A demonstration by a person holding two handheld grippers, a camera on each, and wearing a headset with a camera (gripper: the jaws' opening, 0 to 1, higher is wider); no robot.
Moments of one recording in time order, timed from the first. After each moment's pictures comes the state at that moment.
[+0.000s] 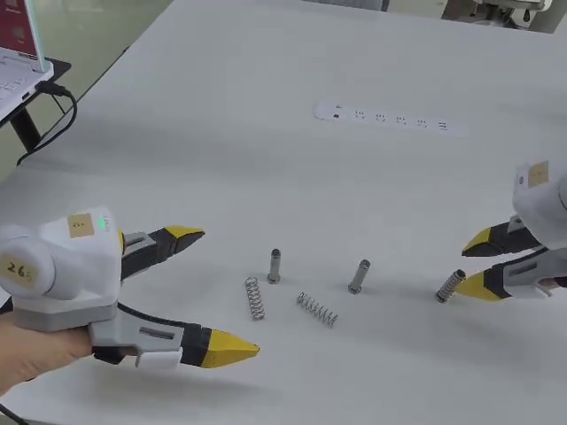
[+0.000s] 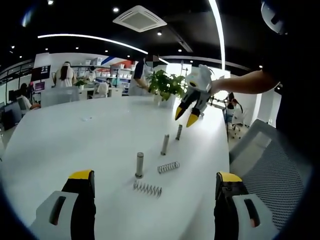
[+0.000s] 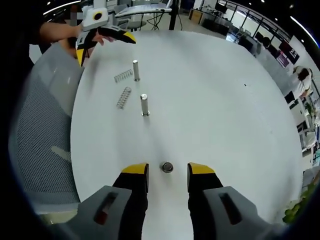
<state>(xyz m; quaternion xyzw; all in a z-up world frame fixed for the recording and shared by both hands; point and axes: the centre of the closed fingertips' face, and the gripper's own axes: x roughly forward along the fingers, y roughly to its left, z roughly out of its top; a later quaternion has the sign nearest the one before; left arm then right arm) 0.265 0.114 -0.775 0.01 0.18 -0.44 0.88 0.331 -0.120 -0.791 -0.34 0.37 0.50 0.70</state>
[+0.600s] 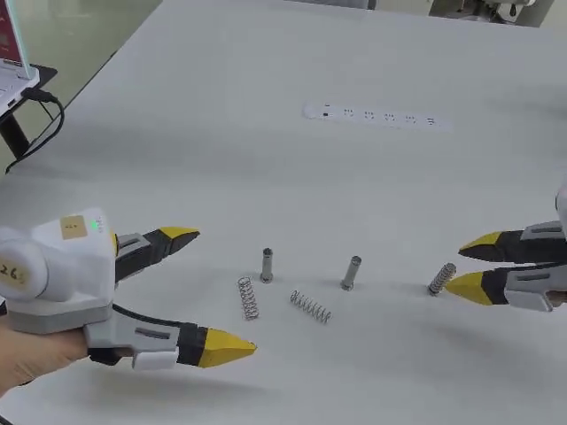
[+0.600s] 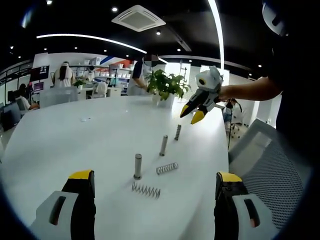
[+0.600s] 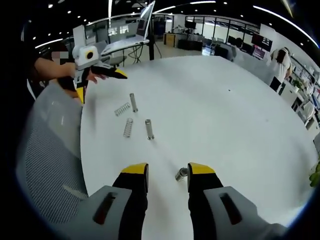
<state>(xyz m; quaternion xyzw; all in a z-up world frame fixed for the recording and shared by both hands) 0.265 0.110 -0.773 0.02 0.18 -0.44 0.88 0.313 -0.110 -0.767 -0.20 0.32 0.48 0.79</state>
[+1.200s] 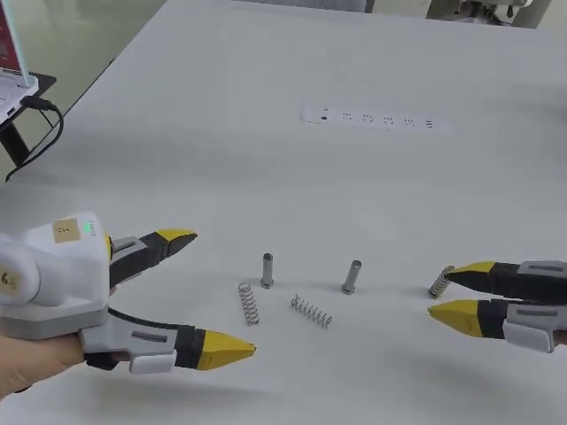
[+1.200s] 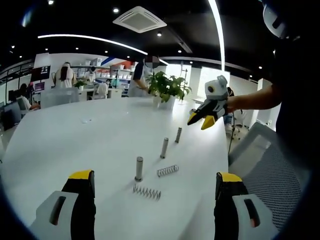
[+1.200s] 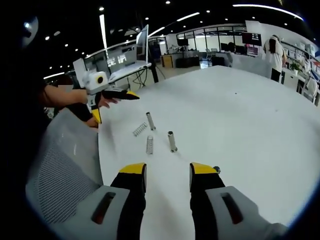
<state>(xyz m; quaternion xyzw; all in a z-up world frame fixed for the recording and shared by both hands) 0.267 0.113 -0.768 0.01 0.18 -0.44 0.88 0.279 -0.089 -0.767 -0.08 0.30 0.51 0.81</state>
